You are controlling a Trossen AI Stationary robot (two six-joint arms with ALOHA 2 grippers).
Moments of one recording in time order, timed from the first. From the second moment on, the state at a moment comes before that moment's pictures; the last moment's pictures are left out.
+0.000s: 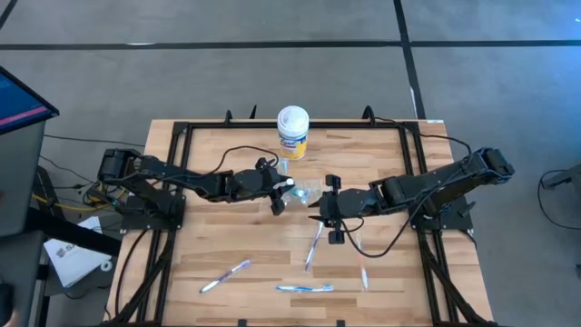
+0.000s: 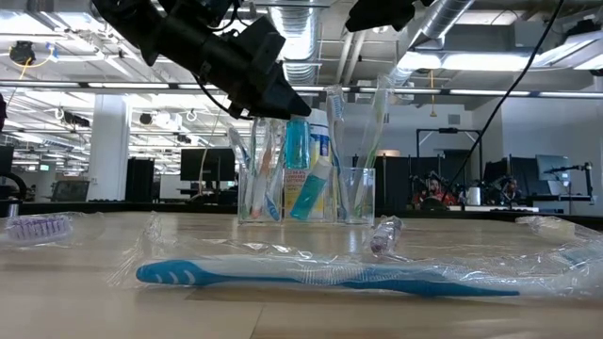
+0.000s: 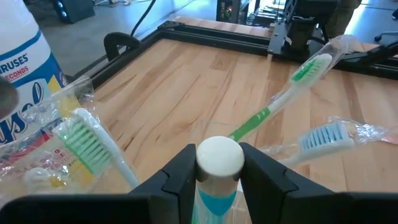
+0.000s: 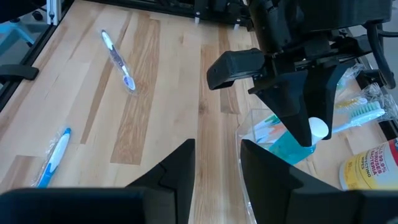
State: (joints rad) left arm 0.00 1.54 0.76 0.38 -0.37 -0.16; right arm 0.29 1.41 1.14 -0.37 0.30 0.03
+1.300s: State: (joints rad) left arm -0.06 1.51 0.76 0.41 -0.29 -0.16; right arm 0.30 1.41 1.14 -0.45 0.23 0.08
